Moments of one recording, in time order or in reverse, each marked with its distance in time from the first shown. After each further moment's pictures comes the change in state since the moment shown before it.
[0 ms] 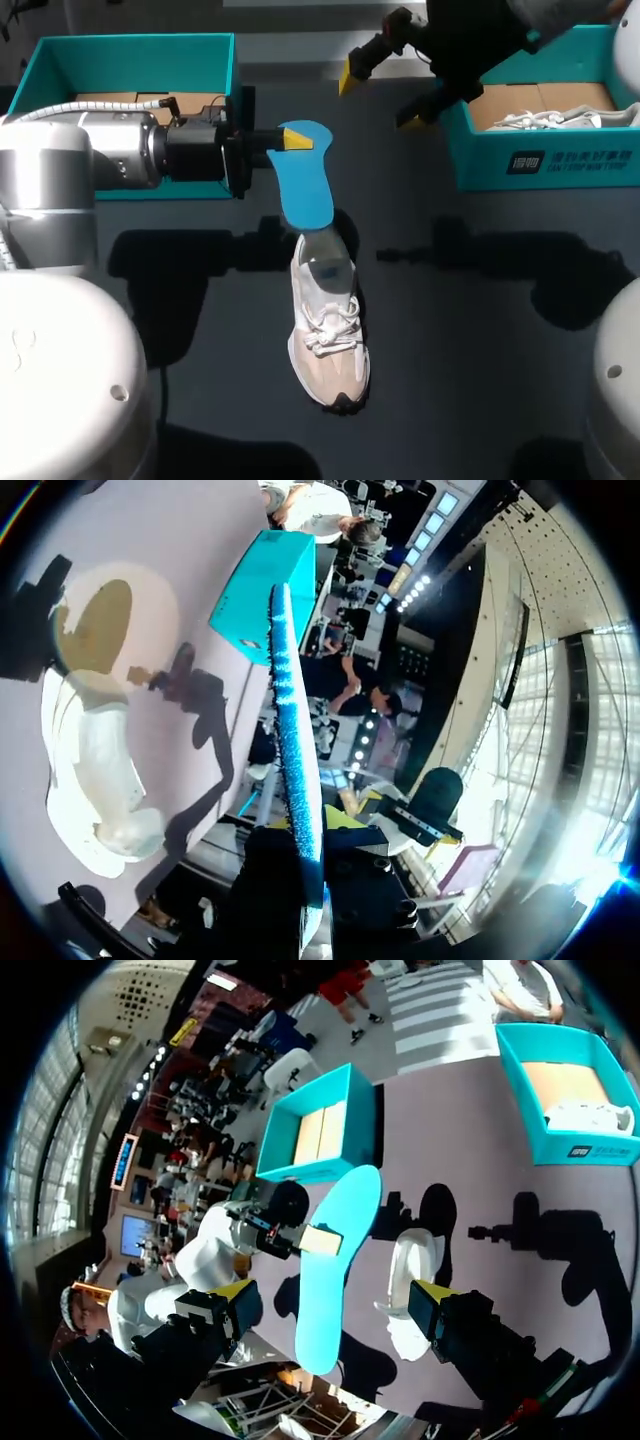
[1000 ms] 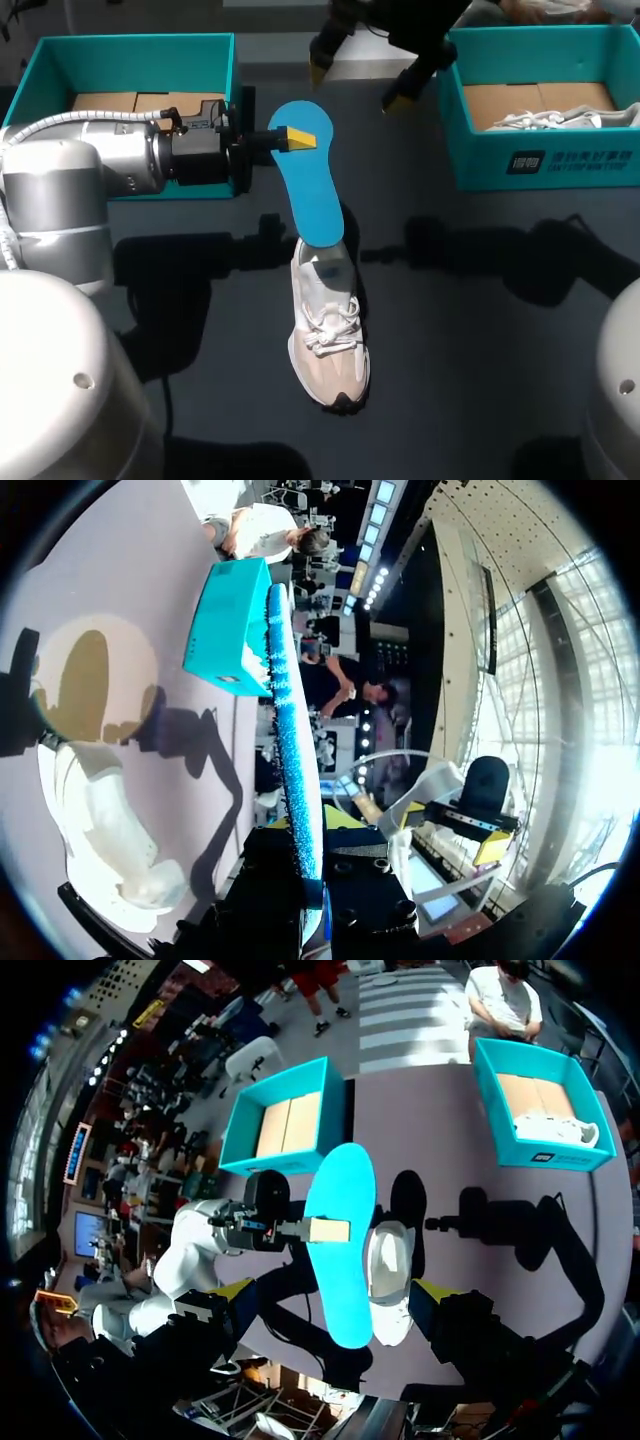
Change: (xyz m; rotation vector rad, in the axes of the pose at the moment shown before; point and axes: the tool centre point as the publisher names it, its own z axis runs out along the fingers) left arm -0.003 -0.011 0.005 0.069 0.015 0.235; right arm 0.032 -0.001 0.000 0.042 -0.243 0.000
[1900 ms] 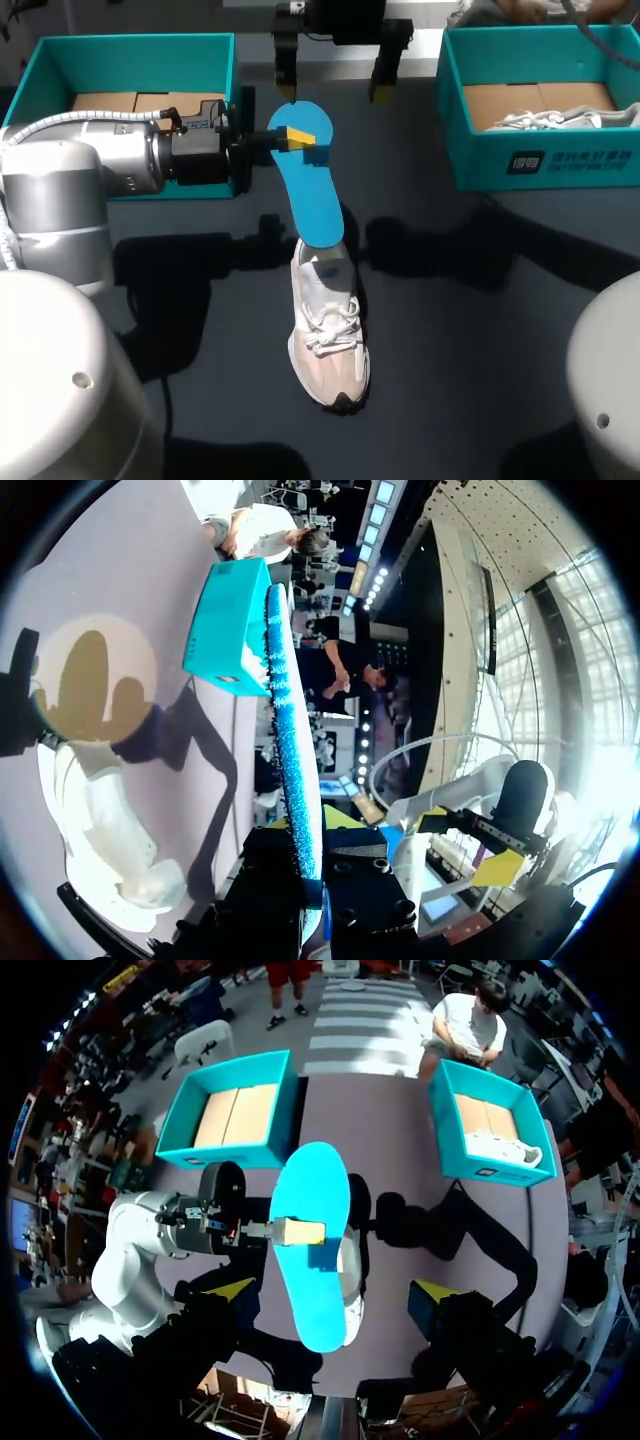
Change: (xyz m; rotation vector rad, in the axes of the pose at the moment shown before) left arm 0.000 0.000 0.000 0.000 -0.001 0.000; right arm 0.012 -0.001 0.015 0.011 -0.387 -0.063
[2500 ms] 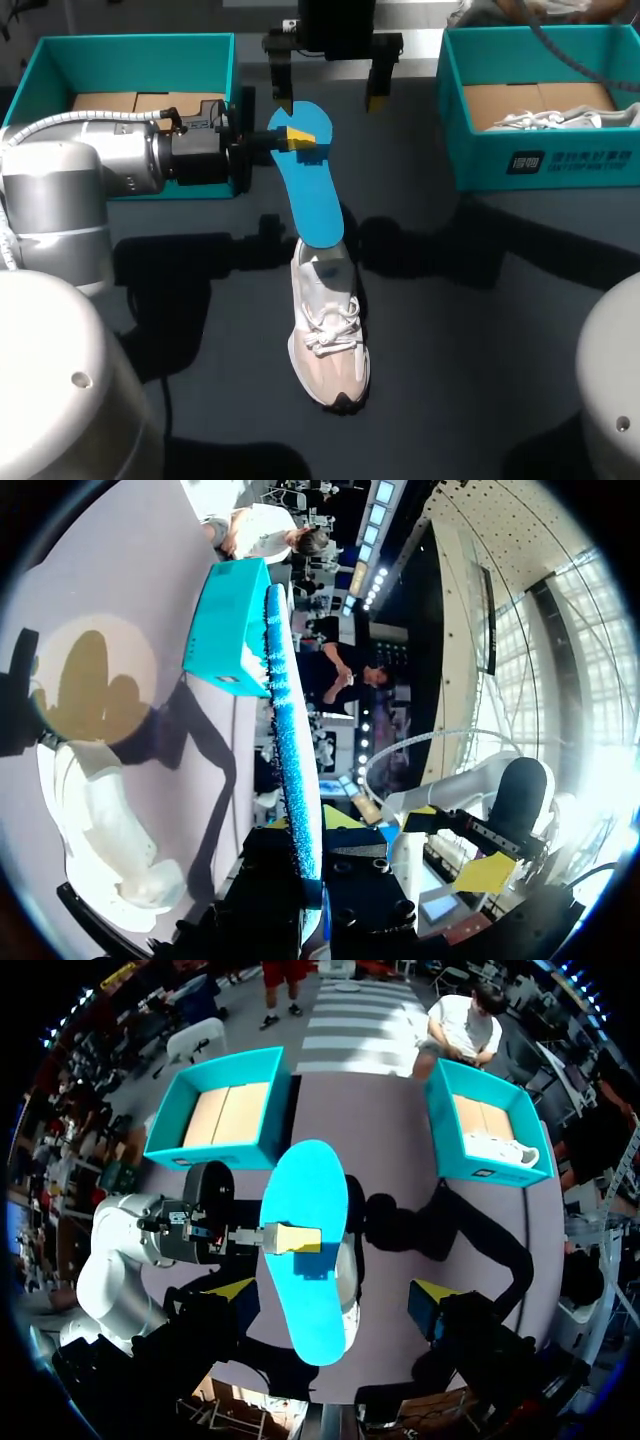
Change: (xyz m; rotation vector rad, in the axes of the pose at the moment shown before) left arm 0.000 0.000 0.000 0.000 0.000 0.000; right arm 0.002 0.004 0.018 -0.014 -0.036 0.022
